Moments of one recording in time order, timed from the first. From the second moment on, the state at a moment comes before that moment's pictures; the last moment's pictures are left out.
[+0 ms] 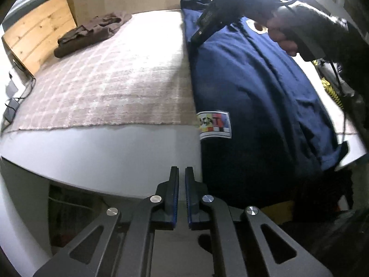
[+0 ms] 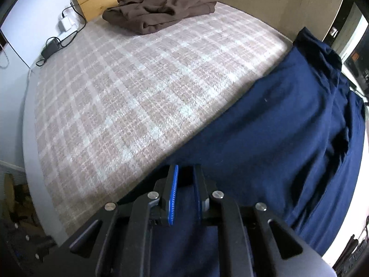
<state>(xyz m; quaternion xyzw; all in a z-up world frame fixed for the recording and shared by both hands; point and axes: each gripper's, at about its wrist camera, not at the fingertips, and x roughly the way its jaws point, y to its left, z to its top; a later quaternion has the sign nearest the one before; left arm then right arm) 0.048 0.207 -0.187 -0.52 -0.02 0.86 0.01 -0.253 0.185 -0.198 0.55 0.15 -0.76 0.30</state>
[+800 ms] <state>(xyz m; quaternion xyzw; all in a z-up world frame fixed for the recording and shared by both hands) 0.040 0.307 -0.168 -0.48 0.07 0.84 0.22 -0.025 0.399 -0.156 0.58 -0.05 -0.78 0.23</state>
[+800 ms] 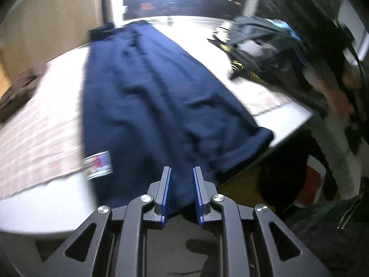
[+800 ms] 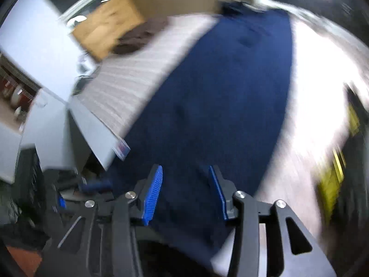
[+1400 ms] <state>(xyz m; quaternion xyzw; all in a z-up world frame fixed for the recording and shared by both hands) 0.012 0.352 -0.195 -0.51 0.07 0.81 0.26 0.054 0.394 -0.208 0.56 0.01 -0.81 0.17</state>
